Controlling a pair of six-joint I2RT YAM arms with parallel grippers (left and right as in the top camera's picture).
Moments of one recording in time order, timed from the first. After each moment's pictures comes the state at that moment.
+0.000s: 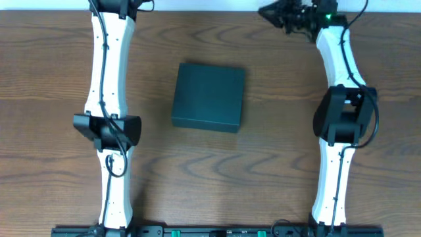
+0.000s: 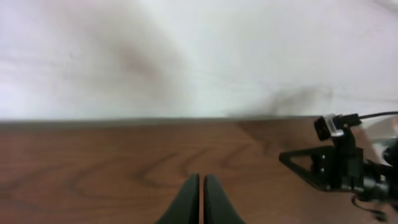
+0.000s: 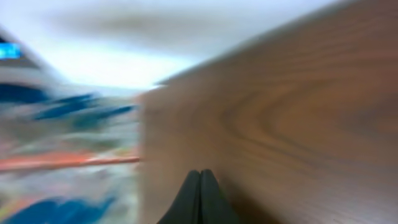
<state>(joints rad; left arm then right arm) -0.15 2.43 2.91 -1.04 0.33 -0.28 -0.01 2.56 2.40 -0.58 -0.87 0.70</state>
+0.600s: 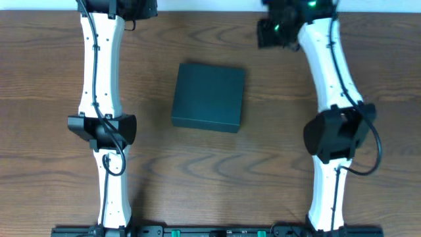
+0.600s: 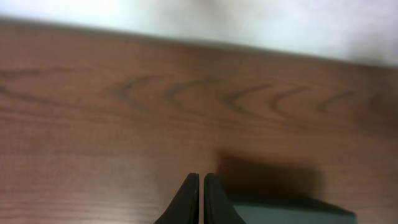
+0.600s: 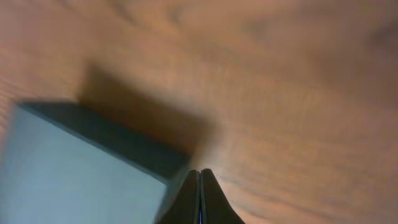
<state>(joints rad) -0.10 2.43 2.91 -1.39 0.12 -0.19 0.18 2.32 2.36 -1.20 -0.22 0.03</state>
